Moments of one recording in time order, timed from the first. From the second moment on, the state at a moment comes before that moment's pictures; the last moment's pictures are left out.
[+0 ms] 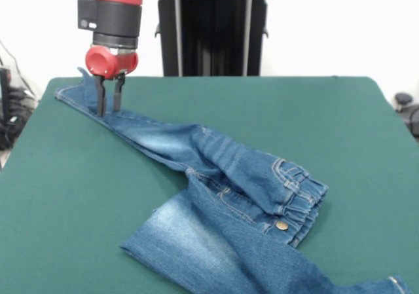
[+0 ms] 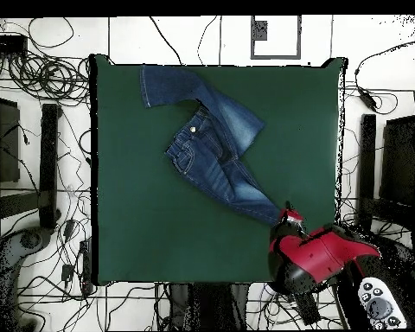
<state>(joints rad) -0.68 -0.70 0.27 1.90 -1.36 0.14 1.27</state>
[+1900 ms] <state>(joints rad) -1.00 -0.68 0.52 1.97 -1.10 0.37 1.27</state>
